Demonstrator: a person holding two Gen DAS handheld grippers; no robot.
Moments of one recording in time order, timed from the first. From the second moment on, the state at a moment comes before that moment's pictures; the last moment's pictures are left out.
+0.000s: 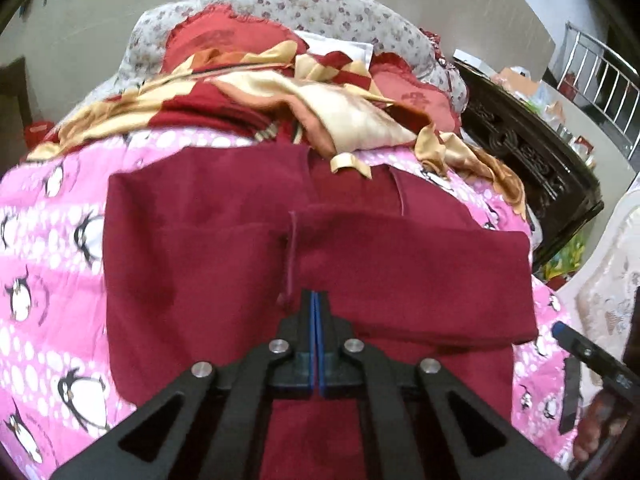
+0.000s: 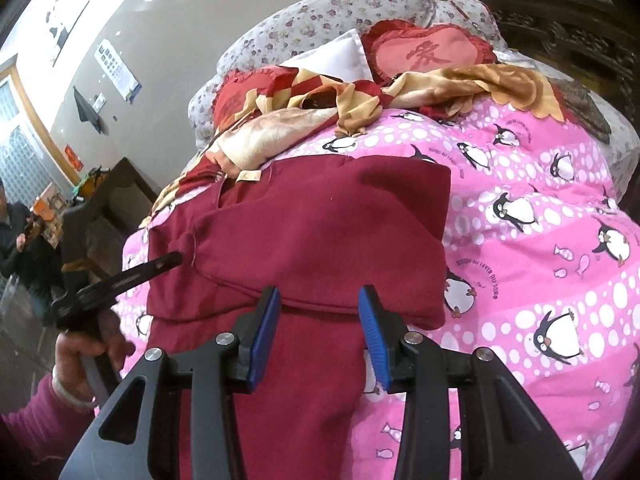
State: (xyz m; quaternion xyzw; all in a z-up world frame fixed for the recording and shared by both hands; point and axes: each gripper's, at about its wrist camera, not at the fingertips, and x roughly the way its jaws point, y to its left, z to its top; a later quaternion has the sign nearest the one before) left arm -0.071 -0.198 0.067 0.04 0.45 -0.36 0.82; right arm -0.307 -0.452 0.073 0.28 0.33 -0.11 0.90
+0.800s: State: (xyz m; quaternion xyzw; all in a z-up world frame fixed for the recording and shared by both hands) left arm -0.075 -0.187 0.106 -0.06 0.40 -0.38 0.83; right arm -0.313 -0.468 0.076 0.27 0.32 -0.15 0.89
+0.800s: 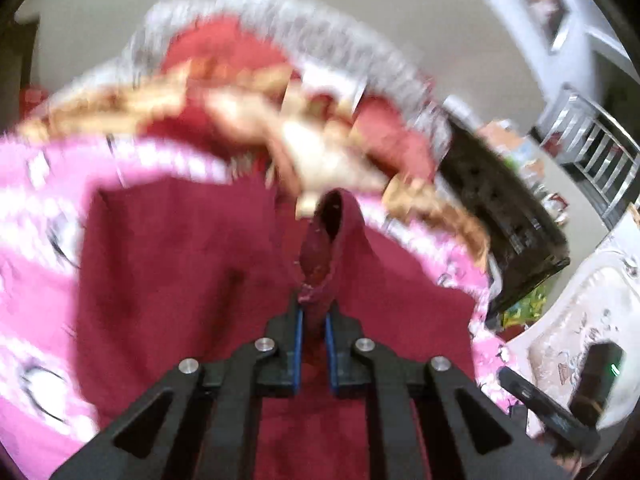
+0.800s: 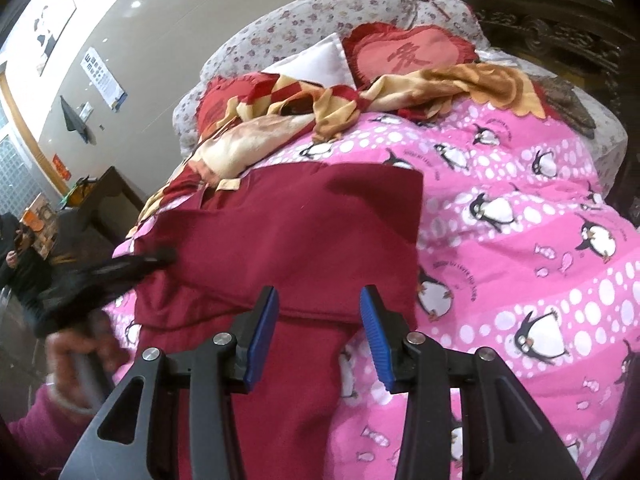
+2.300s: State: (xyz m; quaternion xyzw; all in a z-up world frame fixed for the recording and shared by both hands) left arm -0.035 -0.145 0.019 0.06 0.46 -0.19 0.86; right arm -0.243 -0.454 0.055 0.13 0.42 -0.21 0.87
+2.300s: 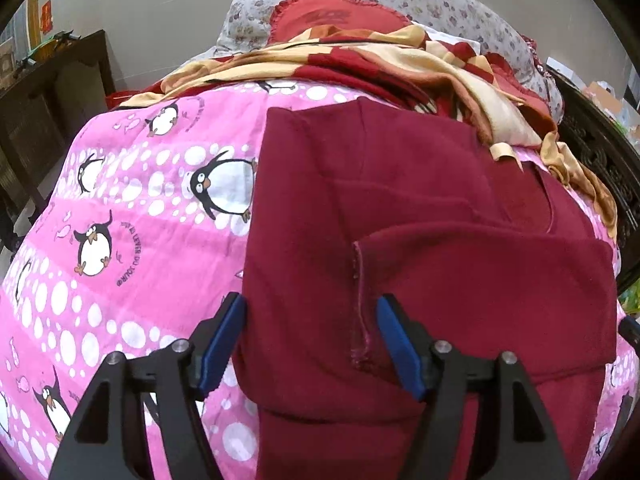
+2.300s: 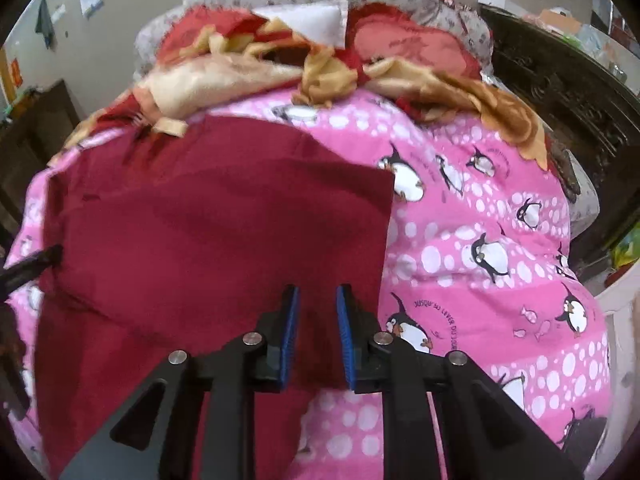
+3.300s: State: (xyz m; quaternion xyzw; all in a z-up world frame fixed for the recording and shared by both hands) left arm -0.152 -0.020 0.032 0.02 0.54 -0.27 0.79; right arm -0.311 -0.416 0.007 0.20 0.44 -0.14 0.87
